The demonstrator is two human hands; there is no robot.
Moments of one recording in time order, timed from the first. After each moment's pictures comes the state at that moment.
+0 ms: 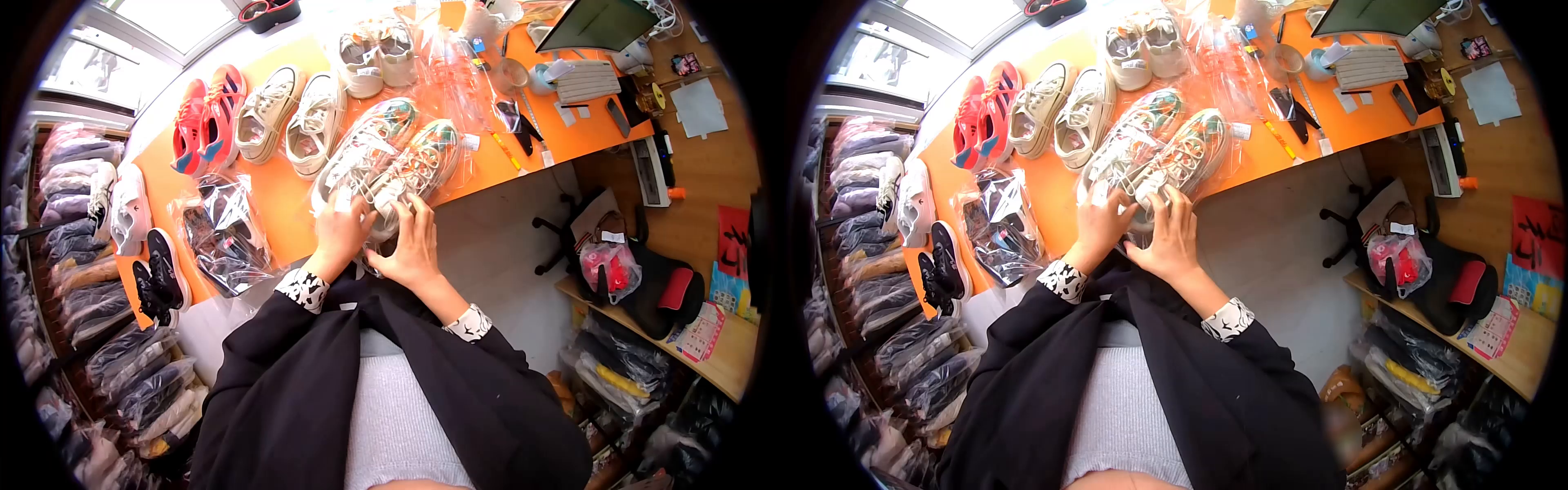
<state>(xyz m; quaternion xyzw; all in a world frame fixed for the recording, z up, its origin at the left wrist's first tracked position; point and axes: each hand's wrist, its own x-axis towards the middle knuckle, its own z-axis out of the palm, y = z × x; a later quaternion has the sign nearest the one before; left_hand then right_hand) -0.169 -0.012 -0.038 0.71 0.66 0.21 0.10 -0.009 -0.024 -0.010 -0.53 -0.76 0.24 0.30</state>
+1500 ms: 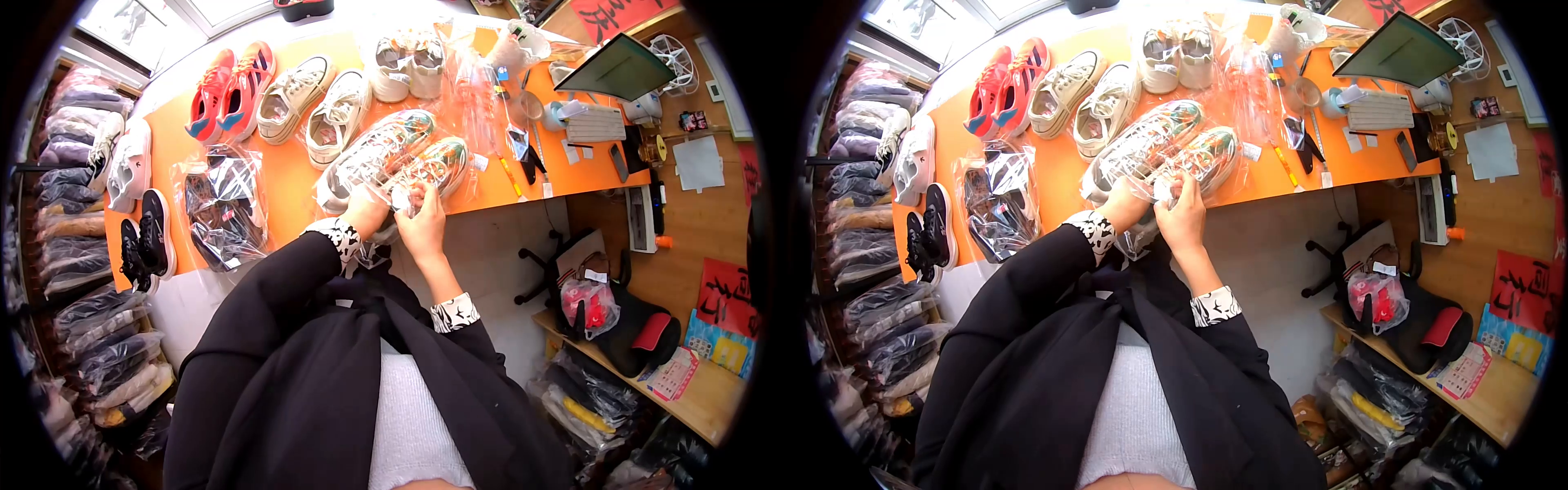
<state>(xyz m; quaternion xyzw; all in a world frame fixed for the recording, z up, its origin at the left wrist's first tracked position) -0.155 0.026 -0.089 0.81 0.58 -0.11 0.08 -0.013 0.019 -0.048 -0.56 -0.64 0.36 0.38</state>
